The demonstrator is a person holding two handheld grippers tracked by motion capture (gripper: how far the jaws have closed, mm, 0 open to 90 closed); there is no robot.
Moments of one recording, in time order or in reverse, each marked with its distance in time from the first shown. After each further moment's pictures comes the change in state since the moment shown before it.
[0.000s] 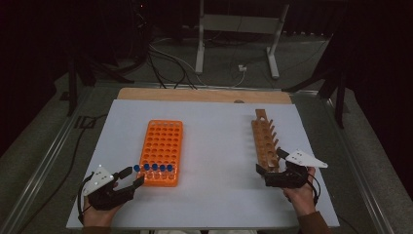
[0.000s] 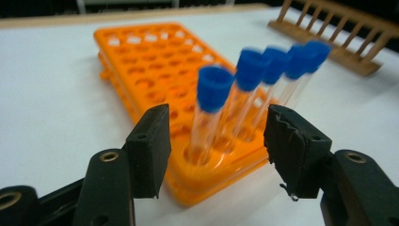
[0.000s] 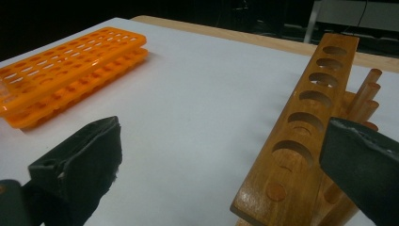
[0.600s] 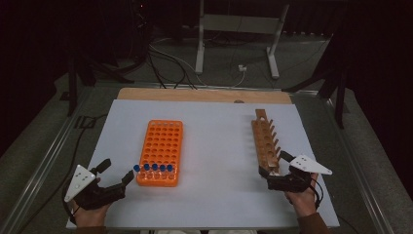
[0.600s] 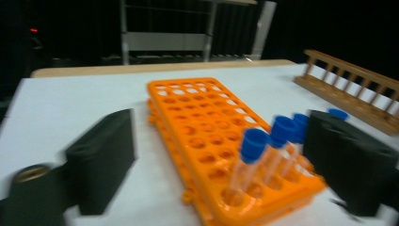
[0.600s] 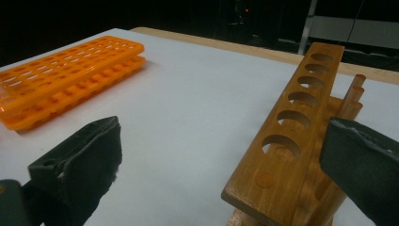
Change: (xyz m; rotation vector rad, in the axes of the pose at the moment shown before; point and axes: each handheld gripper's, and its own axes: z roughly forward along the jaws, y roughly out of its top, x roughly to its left) left arm 0.009 0.009 -0.022 -0.177 0.158 -0.043; right arm -0.002 -0.011 -0.008 -0.062 -0.013 -0.014
